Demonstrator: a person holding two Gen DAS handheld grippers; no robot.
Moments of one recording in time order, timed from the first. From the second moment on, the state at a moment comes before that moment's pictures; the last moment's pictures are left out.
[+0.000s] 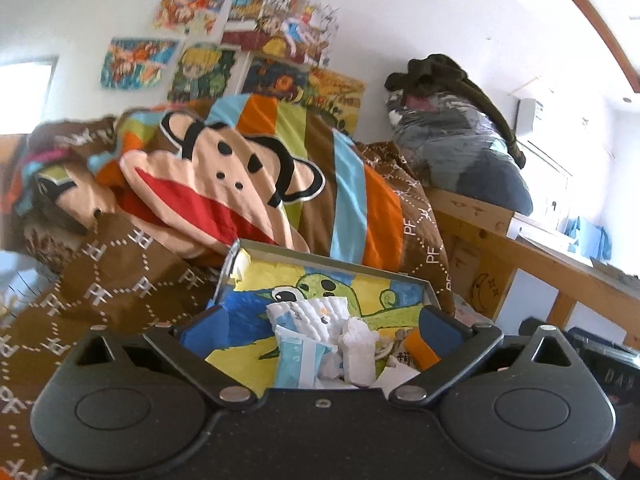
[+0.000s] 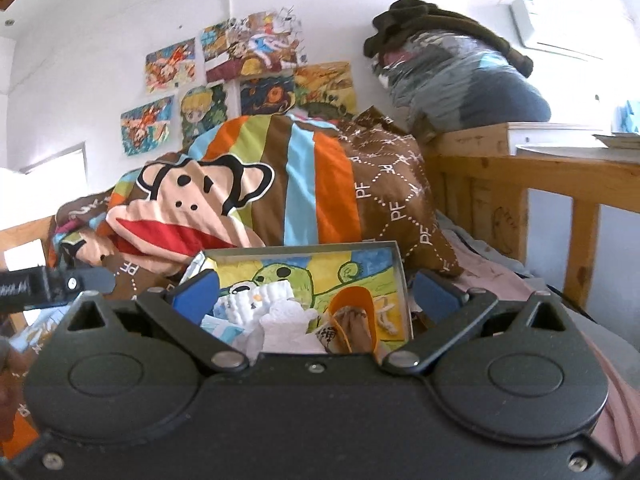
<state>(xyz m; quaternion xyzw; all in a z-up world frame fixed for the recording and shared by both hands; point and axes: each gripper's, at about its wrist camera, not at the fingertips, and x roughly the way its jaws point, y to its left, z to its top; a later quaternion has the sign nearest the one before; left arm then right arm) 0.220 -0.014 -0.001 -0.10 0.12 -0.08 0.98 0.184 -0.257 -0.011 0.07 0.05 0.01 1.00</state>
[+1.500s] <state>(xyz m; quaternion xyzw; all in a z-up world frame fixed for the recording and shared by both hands) 0.053 -0.003 -0.008 -0.06 0.15 -0.06 0.98 -0.004 -0.202 -0.023 0.05 0.13 -0.03 0.99</state>
